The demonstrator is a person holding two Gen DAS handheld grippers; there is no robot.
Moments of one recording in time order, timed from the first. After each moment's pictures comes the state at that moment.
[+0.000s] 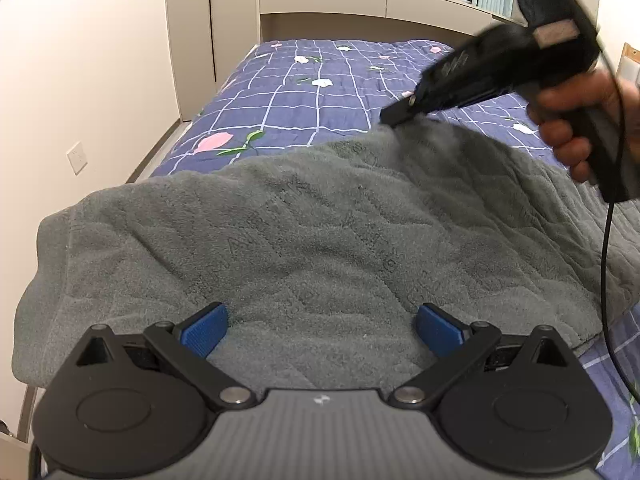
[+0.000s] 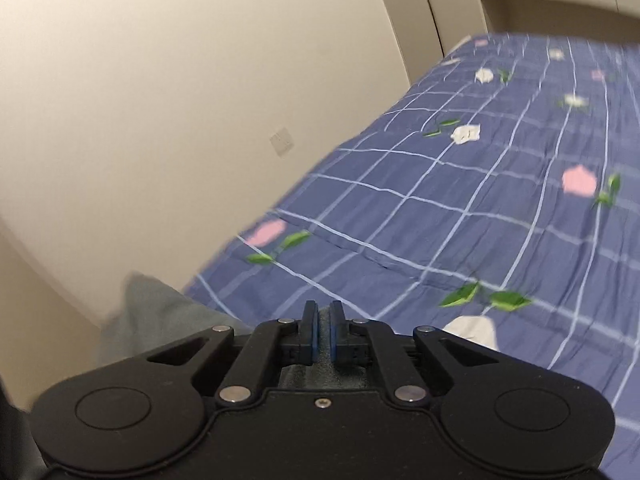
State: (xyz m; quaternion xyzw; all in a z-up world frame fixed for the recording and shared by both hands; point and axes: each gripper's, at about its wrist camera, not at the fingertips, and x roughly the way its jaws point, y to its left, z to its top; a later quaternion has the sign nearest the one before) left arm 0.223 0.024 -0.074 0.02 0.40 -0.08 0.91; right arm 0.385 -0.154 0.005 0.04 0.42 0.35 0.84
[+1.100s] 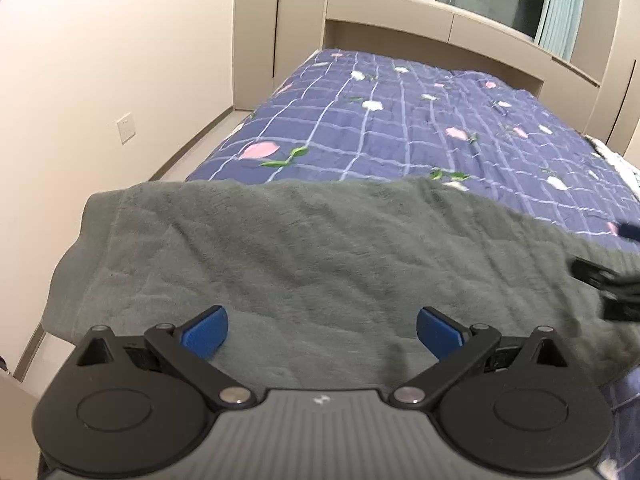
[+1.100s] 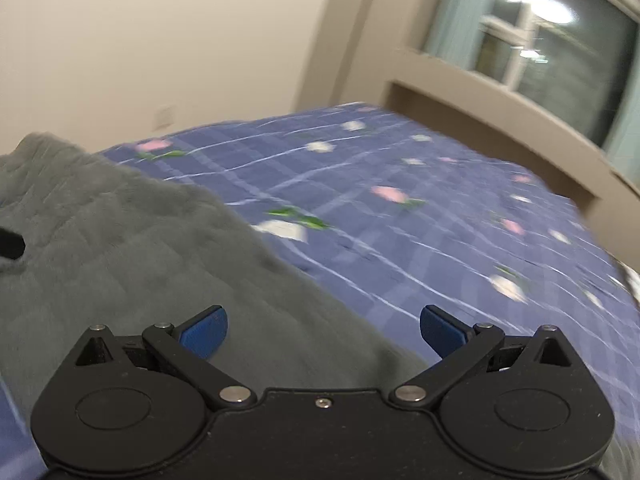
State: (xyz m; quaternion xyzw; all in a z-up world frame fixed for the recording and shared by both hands) left arm 0.222 0.016 -0.042 -0.05 0.40 0.01 0.92; right arm 0.232 -0.242 -0.017 -0.16 0.29 0.15 0.93
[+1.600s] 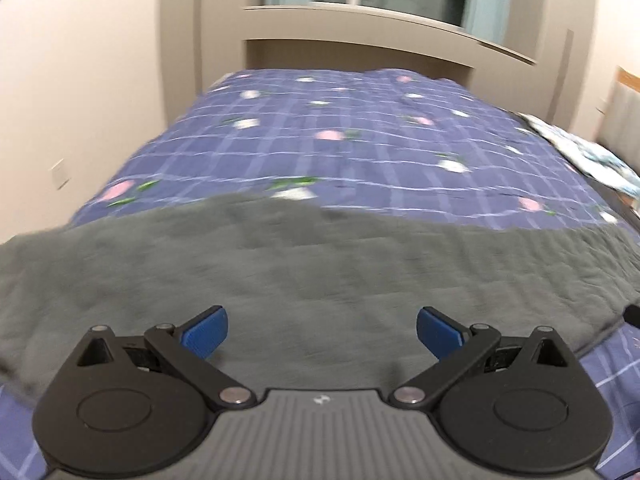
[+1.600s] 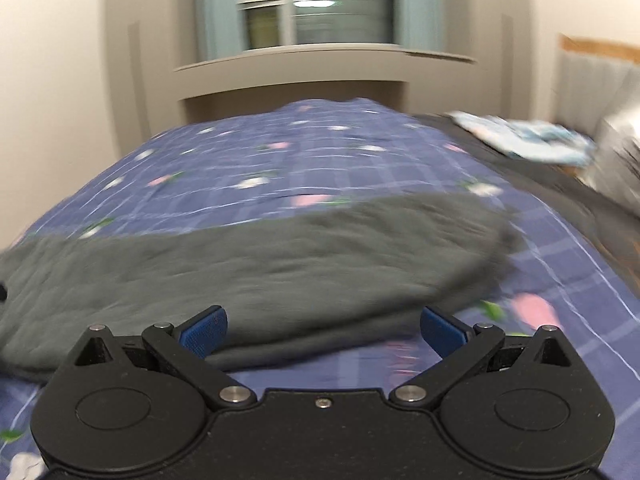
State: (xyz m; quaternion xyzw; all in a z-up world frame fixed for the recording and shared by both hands) left arm 0.230 -0.146 -0.036 0.00 0.37 -0.08 0.93; right arm 0.106 -0.457 -0.034 0.07 0.29 -0.09 0.95
